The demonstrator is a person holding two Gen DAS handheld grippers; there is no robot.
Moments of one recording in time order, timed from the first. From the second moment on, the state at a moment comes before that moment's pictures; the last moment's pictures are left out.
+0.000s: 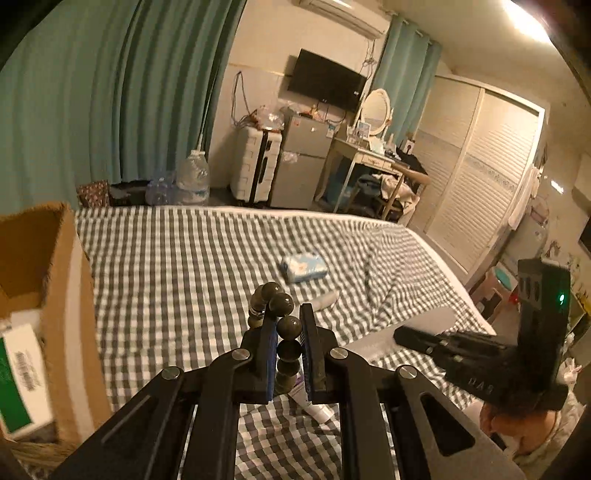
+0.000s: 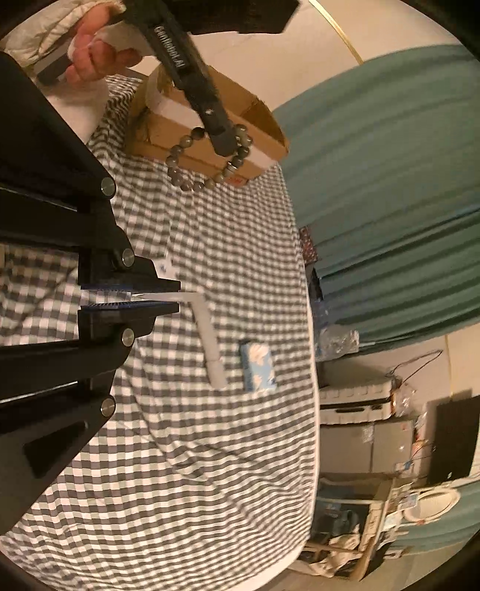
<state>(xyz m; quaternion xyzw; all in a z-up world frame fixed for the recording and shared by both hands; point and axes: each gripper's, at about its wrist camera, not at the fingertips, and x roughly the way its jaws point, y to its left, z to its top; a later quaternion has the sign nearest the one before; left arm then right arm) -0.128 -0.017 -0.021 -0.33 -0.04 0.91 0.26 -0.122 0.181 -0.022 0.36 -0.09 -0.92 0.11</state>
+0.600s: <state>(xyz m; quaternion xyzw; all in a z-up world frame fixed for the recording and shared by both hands) -0.177 -0.209 0.036 -0.35 -0.02 0.93 0.11 -0.186 -0.063 0.085 0.32 -0.03 -0.90 0.31</state>
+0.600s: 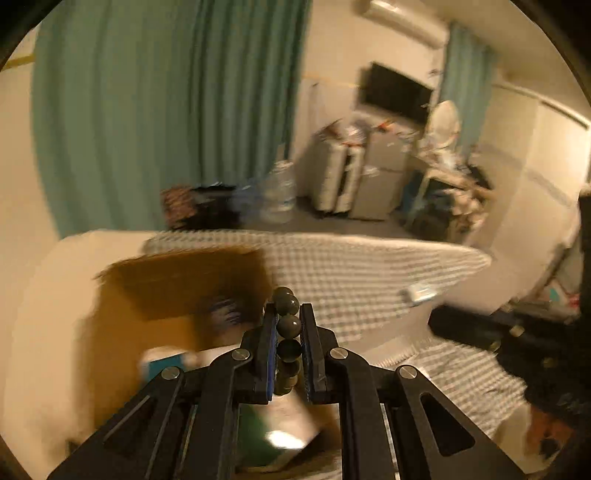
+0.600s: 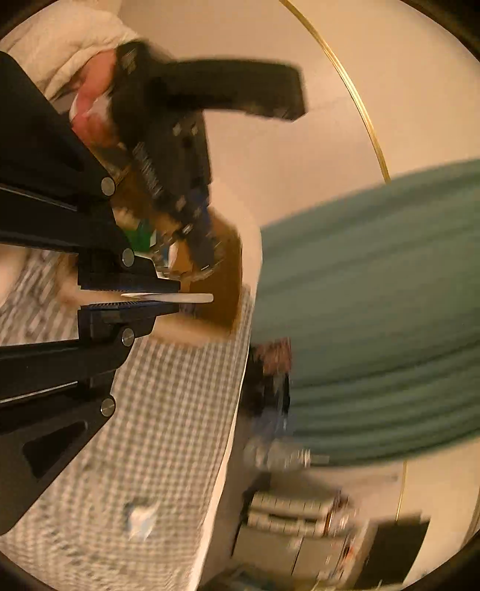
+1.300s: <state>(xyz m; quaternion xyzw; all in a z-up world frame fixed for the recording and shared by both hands) -0.151 -0.205 0.016 -0.35 -0.03 0.94 0.06 -0.256 -0.034 0.104 0.32 -0.05 -0.93 0.19</state>
